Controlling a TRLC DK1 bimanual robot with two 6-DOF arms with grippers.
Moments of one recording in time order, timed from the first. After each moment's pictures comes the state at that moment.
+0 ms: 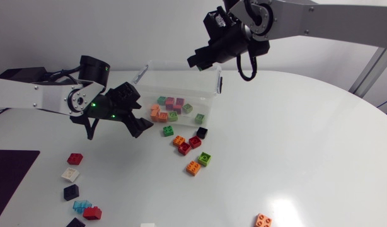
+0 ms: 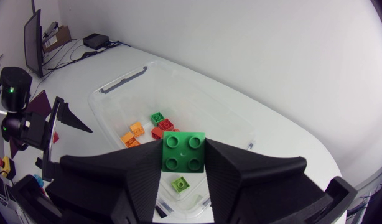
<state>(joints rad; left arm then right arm) -0.21 1.75 1.01 -0.11 0.32 0.71 0.48 1.93 1.72 -0.44 -0.04 -0.10</state>
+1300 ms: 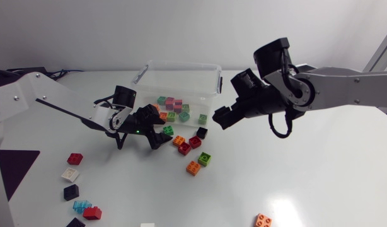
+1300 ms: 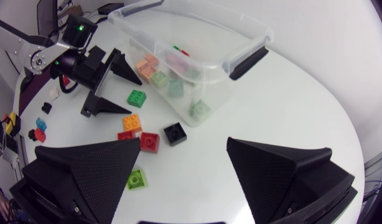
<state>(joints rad) -0.24 2.14 1.10 0.17 0.53 0.75 0.40 1.62 1.02 -0.22 -0.18 -0.17</state>
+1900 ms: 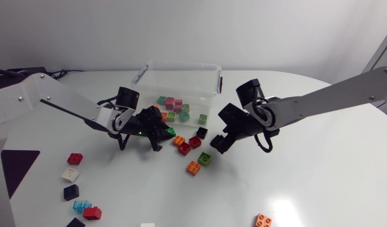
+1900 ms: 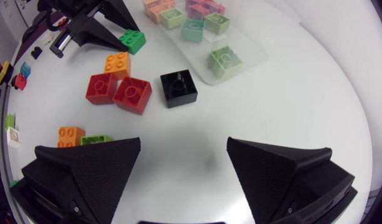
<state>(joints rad) -0.26 2.15 1.10 0.17 0.57 0.76 0.37 1.94 1.02 -0.08 -0.25 -0.40</state>
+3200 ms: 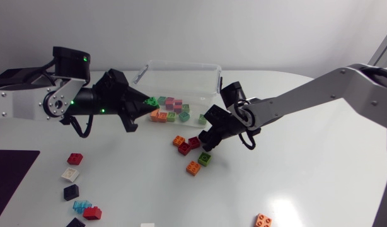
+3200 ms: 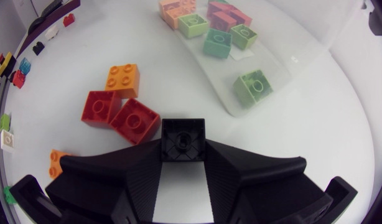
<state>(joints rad) -0.19 1.57 0.93 0.02 0.61 0.67 0.44 2.06 1.12 -0.05 -0.27 -0.42</state>
